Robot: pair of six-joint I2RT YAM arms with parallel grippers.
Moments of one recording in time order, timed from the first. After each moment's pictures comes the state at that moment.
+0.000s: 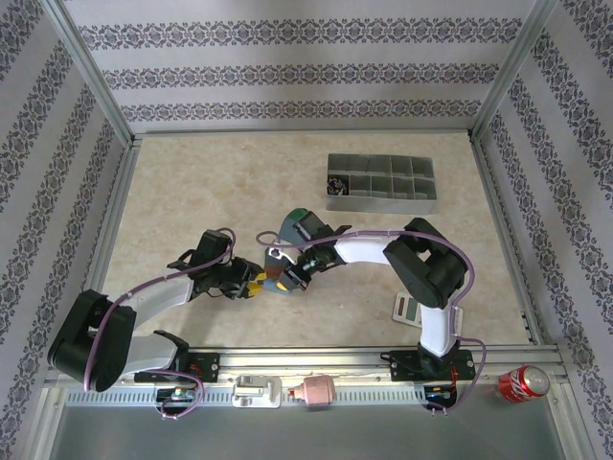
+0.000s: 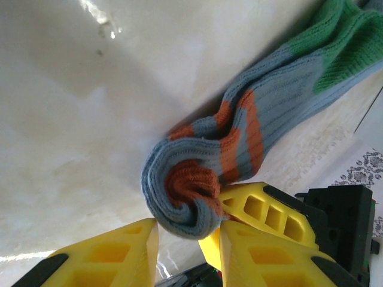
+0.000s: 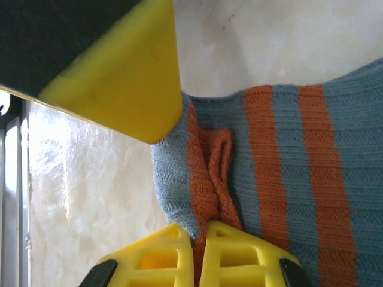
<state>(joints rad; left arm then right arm) -0.38 1.27 0.45 -0.15 0.56 -1.44 0.77 1.93 1.05 -0.25 -0.73 -0.15</state>
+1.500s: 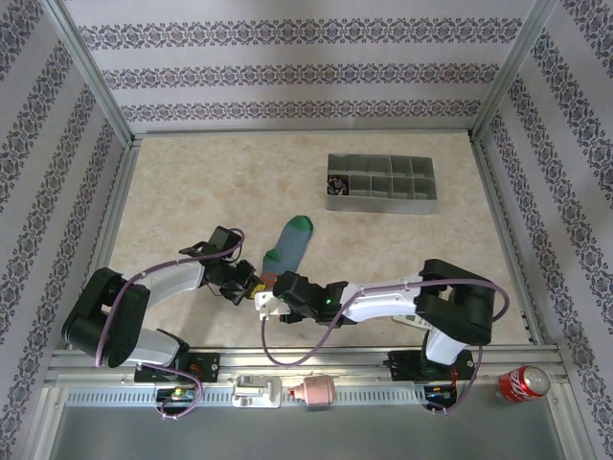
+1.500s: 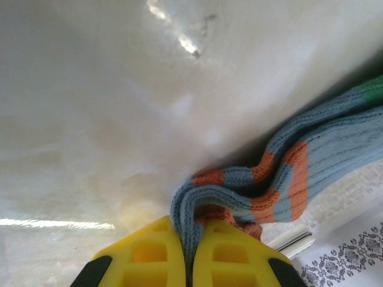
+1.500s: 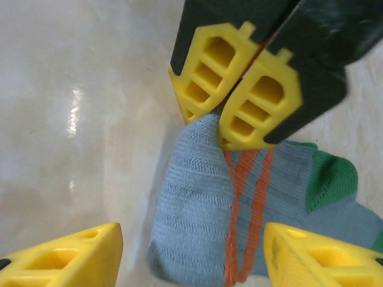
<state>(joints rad) -0.40 1.41 0.57 -0.39 0.53 -1.35 1.22 1.68 0.80 0.02 0.23 -0.63</state>
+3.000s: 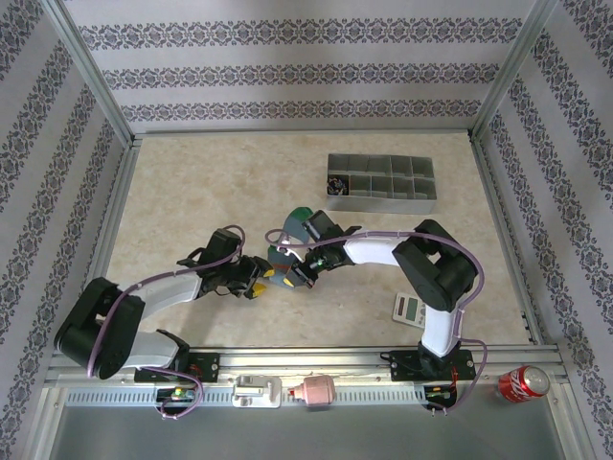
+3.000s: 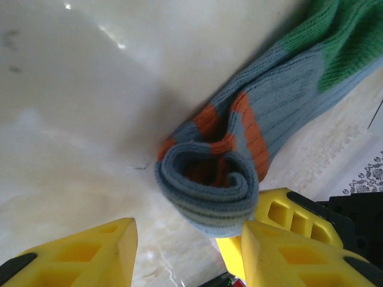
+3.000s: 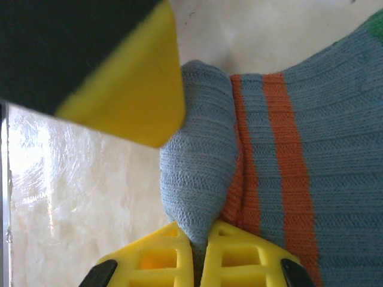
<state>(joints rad) -0.45 1.35 0.47 -0.07 0.49 -1.42 0.73 1.87 0.99 -0.21 -0.69 -0.15</state>
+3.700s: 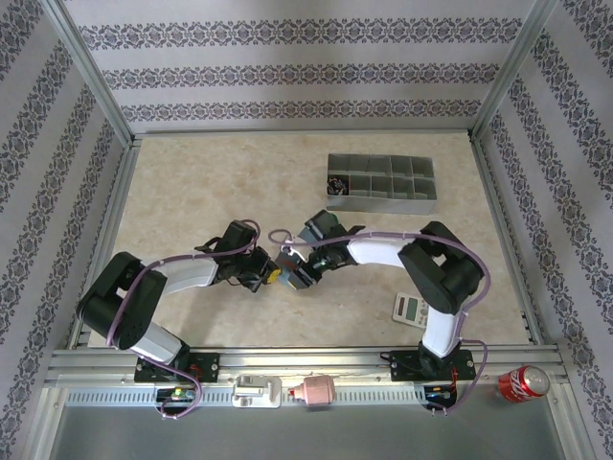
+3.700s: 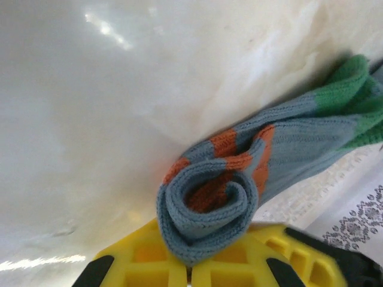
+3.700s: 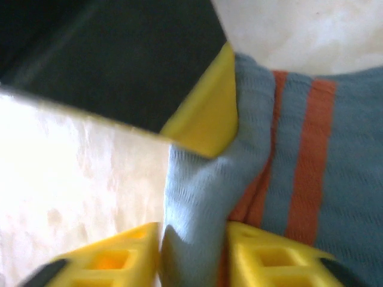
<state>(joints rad) -0.49 1.51 0.61 -0.10 0.44 -1.47 0.74 1.80 0.94 -0.23 -0.59 -0.17</state>
